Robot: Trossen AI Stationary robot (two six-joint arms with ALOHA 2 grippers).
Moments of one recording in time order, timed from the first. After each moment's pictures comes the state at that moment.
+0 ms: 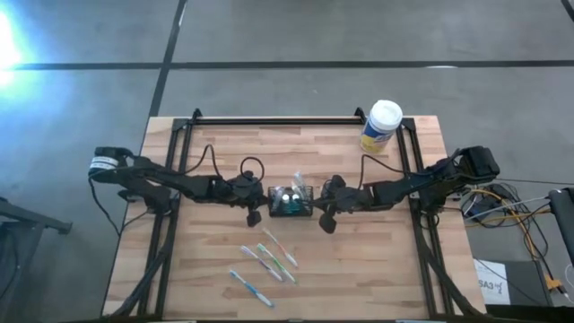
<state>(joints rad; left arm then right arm) -0.03 1.40 0.55 0.25 -0.13 -0.26 0.13 1.52 0.64 0.23 0.27 0.46</state>
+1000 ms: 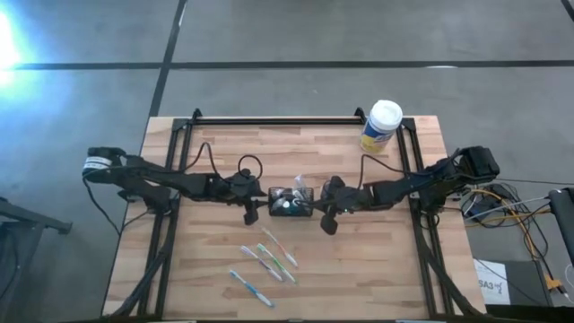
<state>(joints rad) -0.02 1.34 0.55 0.14 -0.13 -0.26 0.14 1.51 0.64 0.21 0.22 0.43</state>
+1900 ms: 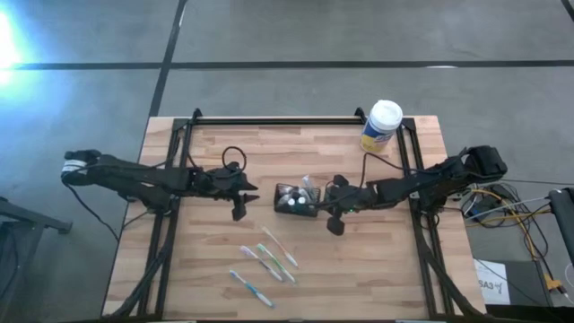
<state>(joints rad) -0.02 1.07 0.55 -0.06 -0.15 -0.23 0.14 1.44 0.65 0.06 0.19 0.32</state>
